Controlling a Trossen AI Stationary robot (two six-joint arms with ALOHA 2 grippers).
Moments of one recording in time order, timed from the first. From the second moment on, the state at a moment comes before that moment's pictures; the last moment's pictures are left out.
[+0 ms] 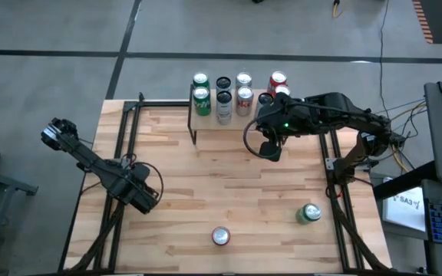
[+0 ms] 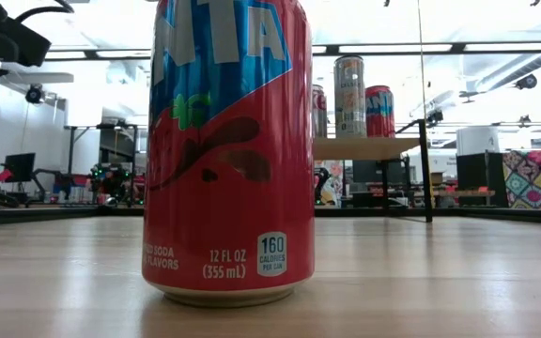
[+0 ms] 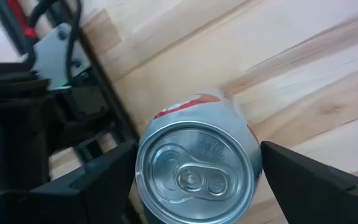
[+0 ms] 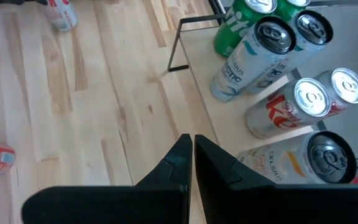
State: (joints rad) left arm -0.63 1.26 0.92 -1.41 -0.12 -1.71; right arm 0.04 1.67 2.22 -1.45 0.31 0.16
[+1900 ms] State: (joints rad) left arm -0.63 1.41 0.89 -0.91 -0.57 -1.66; right arm 0.20 1.67 1.72 -1.05 0.32 0.17
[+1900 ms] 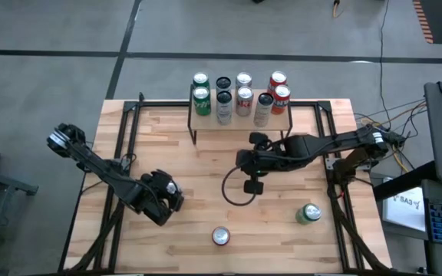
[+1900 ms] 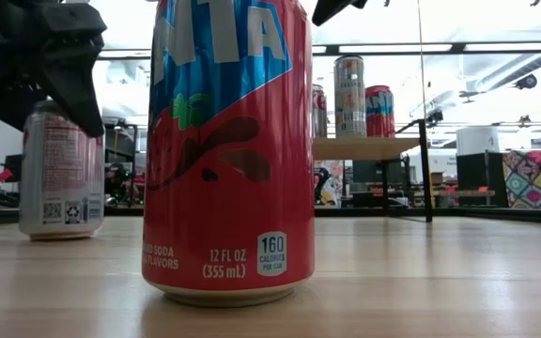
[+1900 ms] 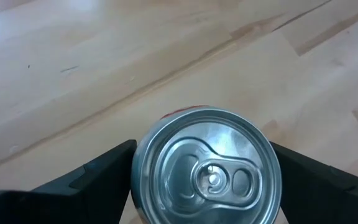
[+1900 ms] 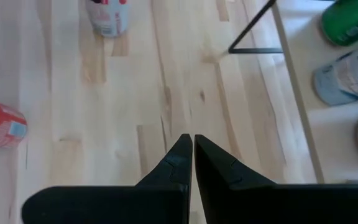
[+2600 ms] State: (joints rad) left arm -0.63 1.47 0.94 -0.91 -0.54 -1.64; right arm 0.24 1.67 1.60 -0.95 0.32 0.19
